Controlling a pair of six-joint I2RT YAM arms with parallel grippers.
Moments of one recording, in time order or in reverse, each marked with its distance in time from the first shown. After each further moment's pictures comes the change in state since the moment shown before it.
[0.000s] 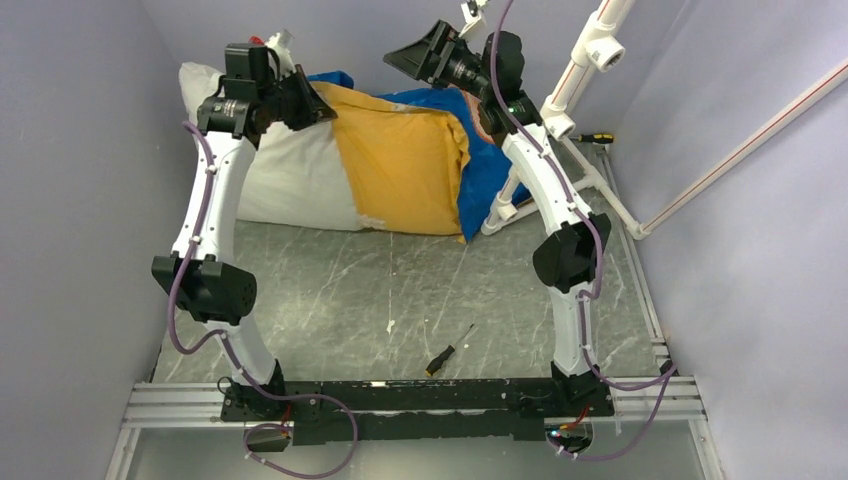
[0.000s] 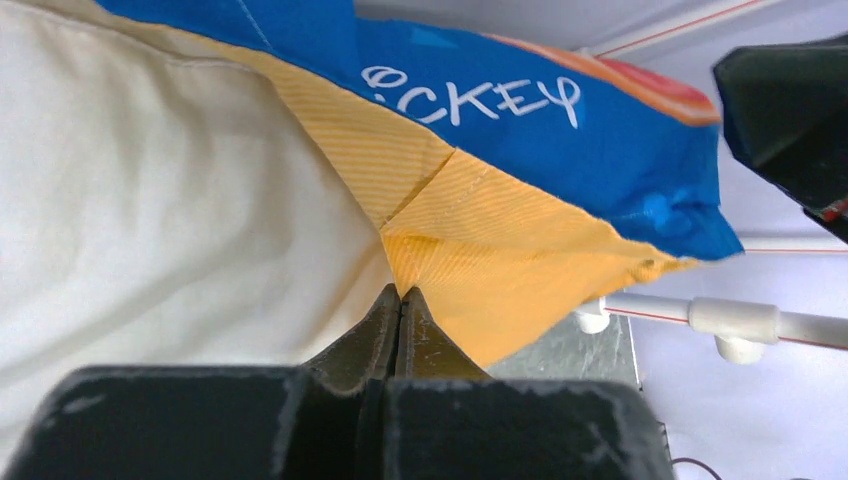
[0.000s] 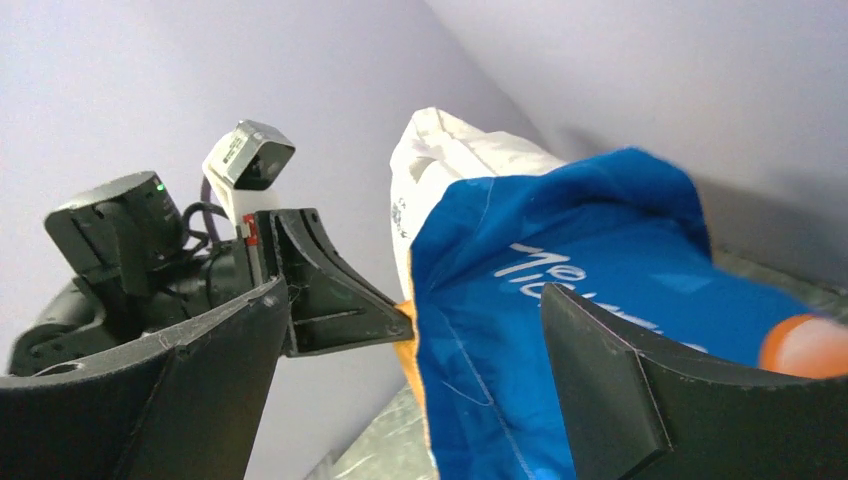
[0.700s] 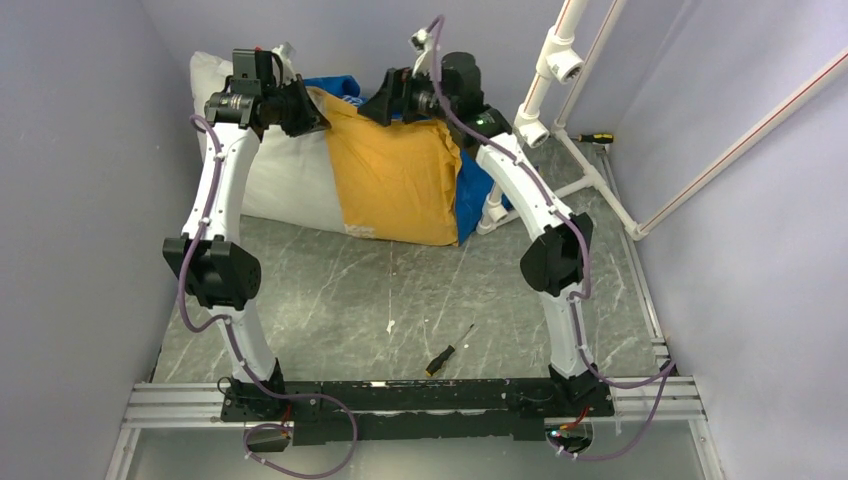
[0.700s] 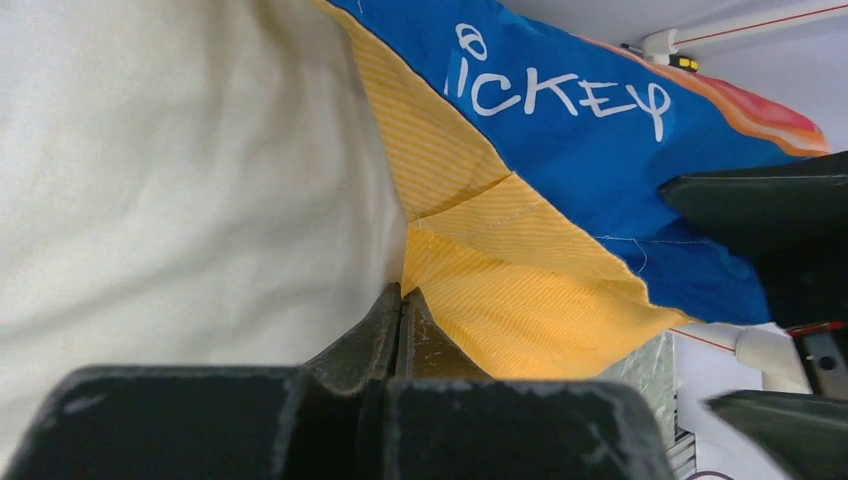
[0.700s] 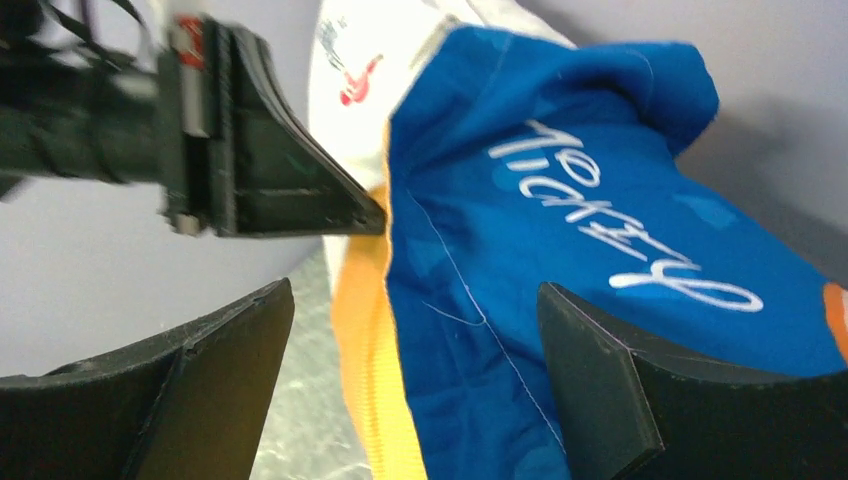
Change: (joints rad) left arm 0.050 0.121 0.069 -0.094 -0.042 0.040; right arm 0.110 0.004 -0.066 -0.138 0.043 -0.401
